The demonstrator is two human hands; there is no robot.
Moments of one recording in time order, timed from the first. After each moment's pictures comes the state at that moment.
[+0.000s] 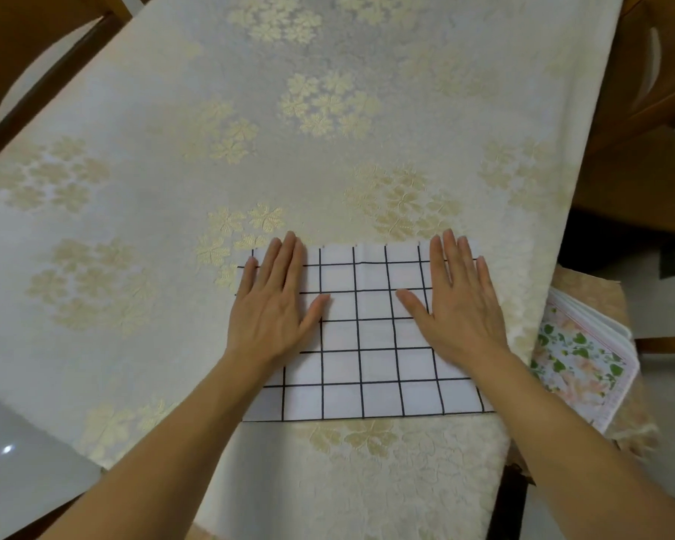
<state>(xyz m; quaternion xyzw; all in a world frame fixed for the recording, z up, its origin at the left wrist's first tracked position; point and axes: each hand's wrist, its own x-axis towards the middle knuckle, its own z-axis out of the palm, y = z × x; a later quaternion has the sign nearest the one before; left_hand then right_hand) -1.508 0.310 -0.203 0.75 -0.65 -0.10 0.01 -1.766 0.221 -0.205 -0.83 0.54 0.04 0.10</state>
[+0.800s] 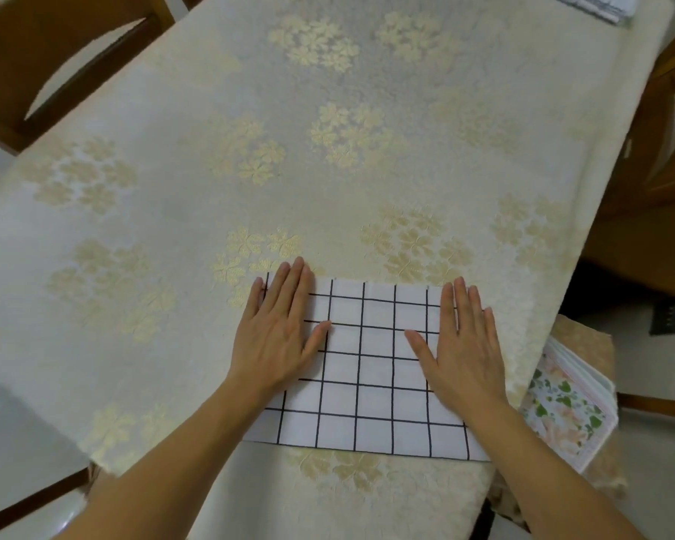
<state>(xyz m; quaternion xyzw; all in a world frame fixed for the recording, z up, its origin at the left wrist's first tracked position) -1.505 0.307 -0.191 0.77 -0.63 -0.10 0.01 -1.770 0.213 -0.200 -0.84 0.54 0.05 0.09</state>
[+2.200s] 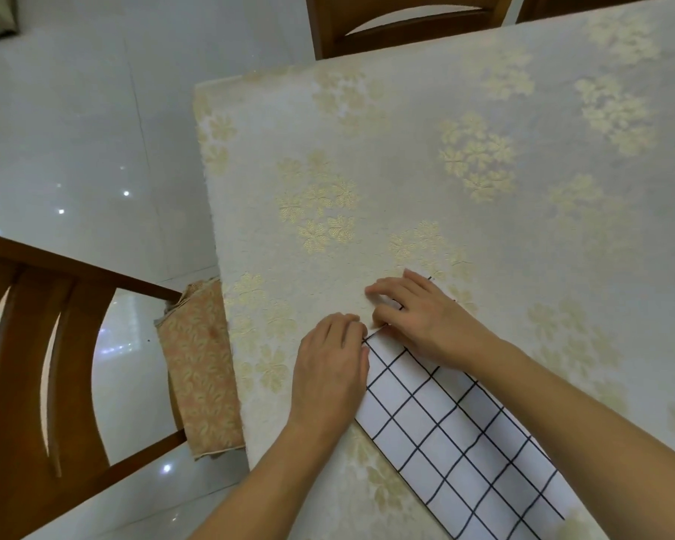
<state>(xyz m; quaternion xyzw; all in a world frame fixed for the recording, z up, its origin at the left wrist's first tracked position) -1.557 0.396 -0.173 0.94 -0.27 -0.03 0.20 -1.555 0.192 -0.175 -0.97 -0.23 0.03 0.12</state>
